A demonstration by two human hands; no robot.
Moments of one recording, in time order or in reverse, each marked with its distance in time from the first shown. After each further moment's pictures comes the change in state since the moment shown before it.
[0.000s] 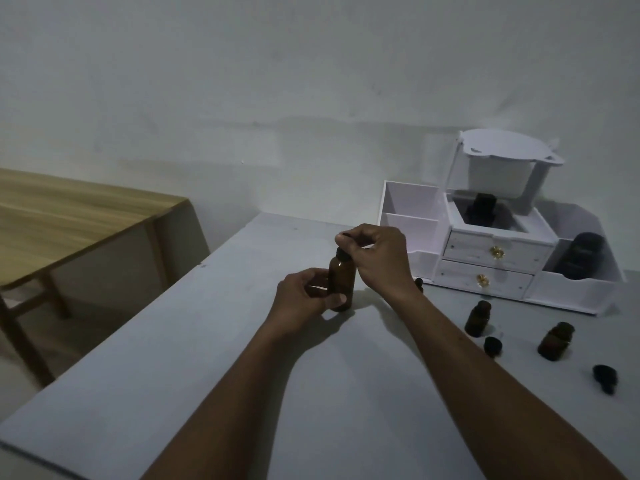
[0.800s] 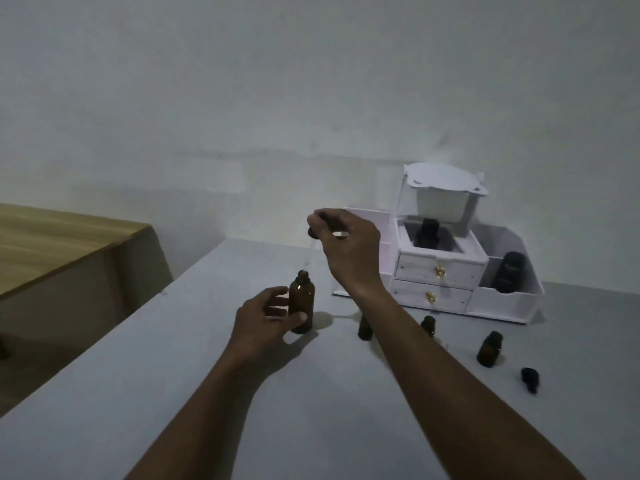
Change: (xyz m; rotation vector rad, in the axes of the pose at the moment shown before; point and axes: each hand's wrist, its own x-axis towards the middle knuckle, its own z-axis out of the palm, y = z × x) left_hand -0.006 0.004 0.006 0.102 0.107 0.007; right_hand 0.014 -0.046 -0.032 0.135 0.197 -0.091
